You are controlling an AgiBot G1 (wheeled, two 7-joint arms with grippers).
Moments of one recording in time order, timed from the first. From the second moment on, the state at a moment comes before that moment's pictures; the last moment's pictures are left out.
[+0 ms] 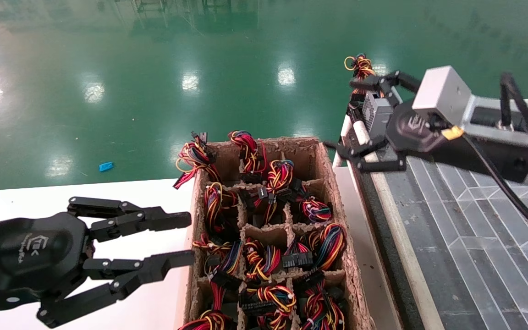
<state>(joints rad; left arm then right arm) -1.10 0.55 0.43 -1.24 0.62 1.42 -0.11 1.37 -0.74 -0.35 1.08 -1.15 -1.17 -0.12</state>
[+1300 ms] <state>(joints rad) -1.10 0.55 0.43 -1.24 0.62 1.42 -0.11 1.06 -0.61 -0.28 1.29 -0.71 -1.51 0.20</state>
